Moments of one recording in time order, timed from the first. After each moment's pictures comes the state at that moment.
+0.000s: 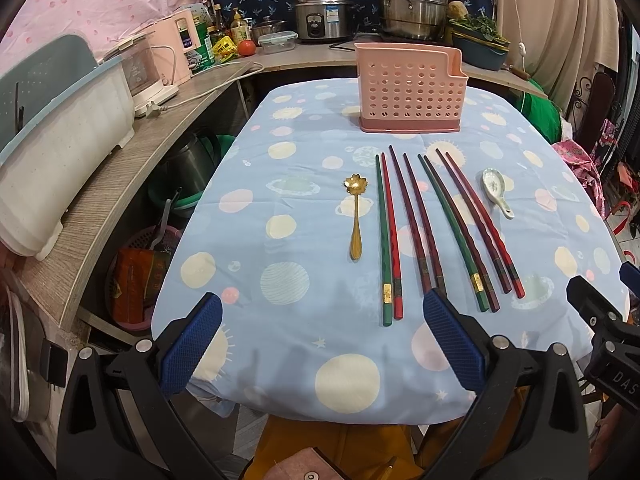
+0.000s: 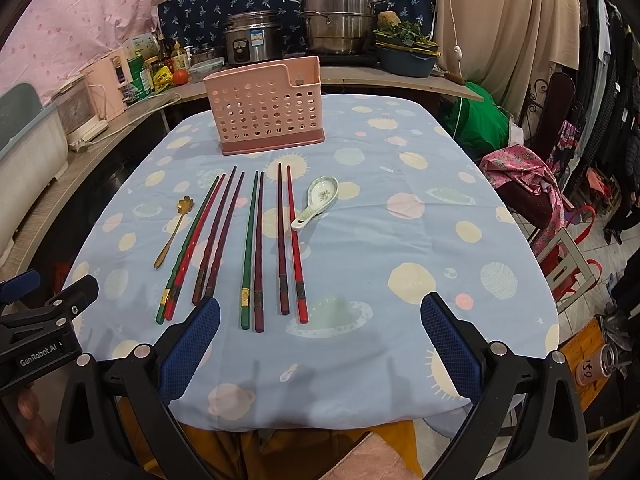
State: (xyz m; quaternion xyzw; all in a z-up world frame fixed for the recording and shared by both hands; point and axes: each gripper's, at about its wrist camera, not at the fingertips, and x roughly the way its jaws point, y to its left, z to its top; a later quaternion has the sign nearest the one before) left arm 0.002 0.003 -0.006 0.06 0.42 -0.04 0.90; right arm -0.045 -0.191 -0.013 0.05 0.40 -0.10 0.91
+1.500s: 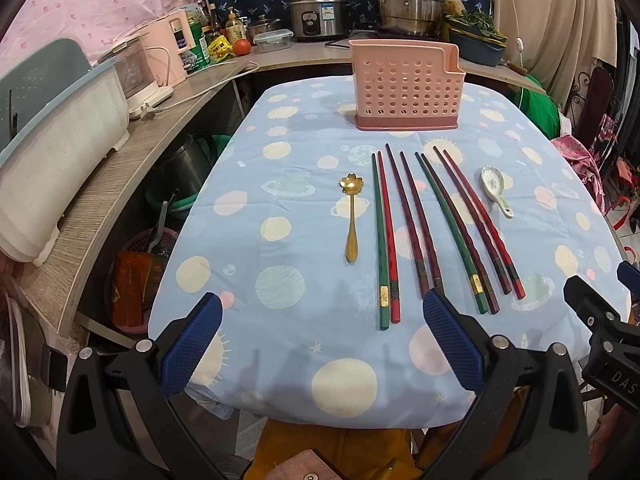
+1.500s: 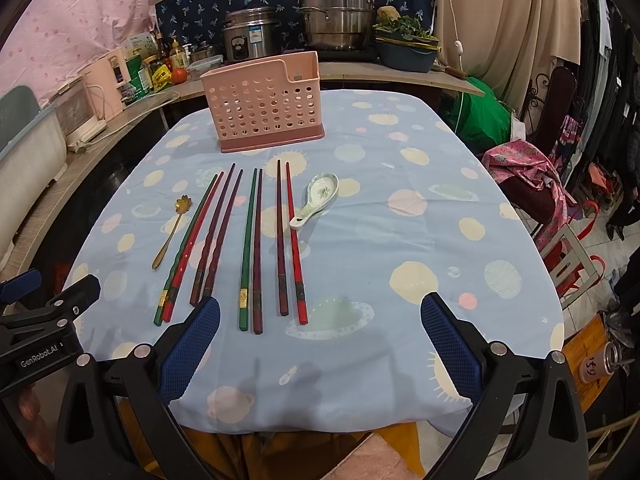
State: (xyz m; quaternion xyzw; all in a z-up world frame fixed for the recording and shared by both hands) left arm 0.003 0.000 -0.007 0.06 0.43 -0.04 0.90; right arm -0.042 -0.191 -0.018 0.05 0.40 -0.10 0.91
